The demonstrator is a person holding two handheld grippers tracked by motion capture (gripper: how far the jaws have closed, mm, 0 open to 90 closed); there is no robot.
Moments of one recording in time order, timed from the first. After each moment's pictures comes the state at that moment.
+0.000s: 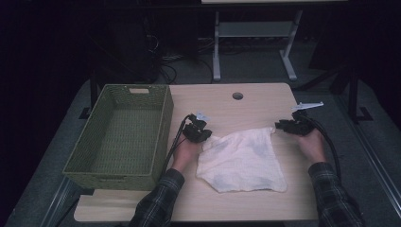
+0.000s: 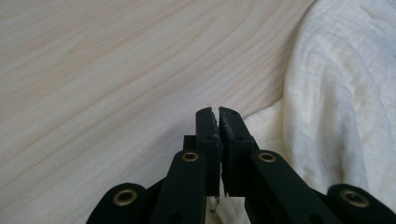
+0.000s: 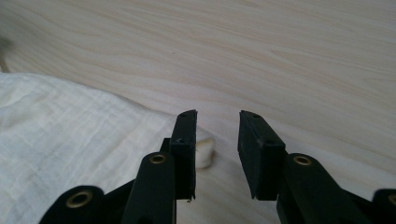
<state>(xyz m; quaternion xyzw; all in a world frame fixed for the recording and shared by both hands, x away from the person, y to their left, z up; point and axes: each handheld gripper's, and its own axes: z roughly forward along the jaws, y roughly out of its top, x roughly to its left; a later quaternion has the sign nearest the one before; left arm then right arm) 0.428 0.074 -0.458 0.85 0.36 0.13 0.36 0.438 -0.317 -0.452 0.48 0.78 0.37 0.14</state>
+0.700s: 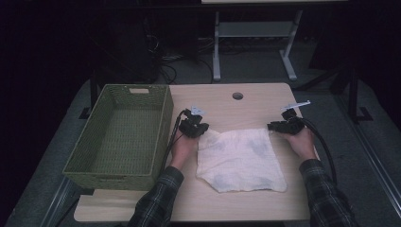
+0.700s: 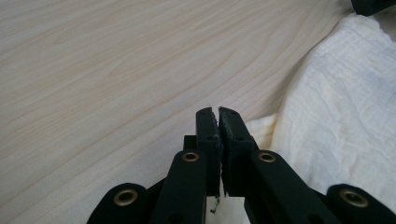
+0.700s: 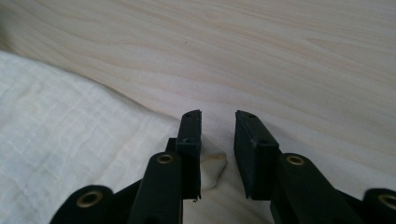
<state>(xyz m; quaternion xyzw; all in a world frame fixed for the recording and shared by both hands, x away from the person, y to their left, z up) 0.433 0.084 -0.442 0.83 0.38 0.15 0.38 0.456 -0.296 -0.467 0.49 0.79 0.36 0.10</state>
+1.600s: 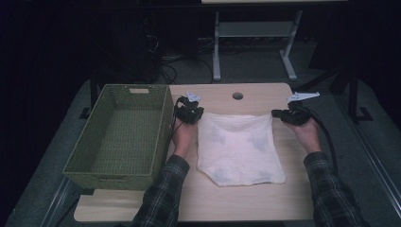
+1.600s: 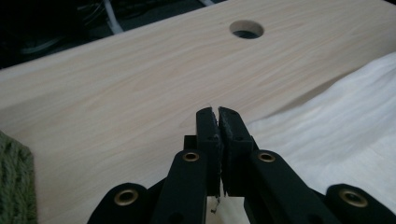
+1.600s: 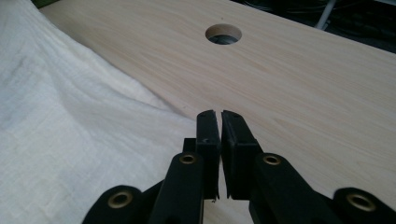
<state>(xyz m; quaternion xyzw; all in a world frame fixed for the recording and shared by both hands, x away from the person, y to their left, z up) 0.468 0.089 -0.423 0.78 0.43 0.22 0.38 0.461 -0.304 -0.429 0.42 0.79 0.41 0.17</state>
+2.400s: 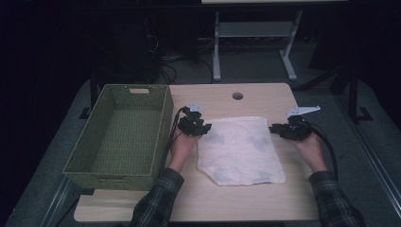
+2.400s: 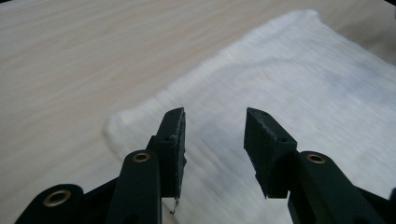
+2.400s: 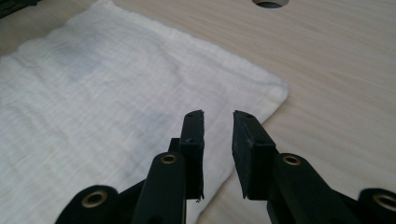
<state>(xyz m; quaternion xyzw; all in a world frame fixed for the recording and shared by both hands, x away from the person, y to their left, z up) 0.418 0.083 -0.422 0.82 0.39 0.14 0.39 0.407 -0.294 -0.436 0.41 0.81 0.40 0.13</state>
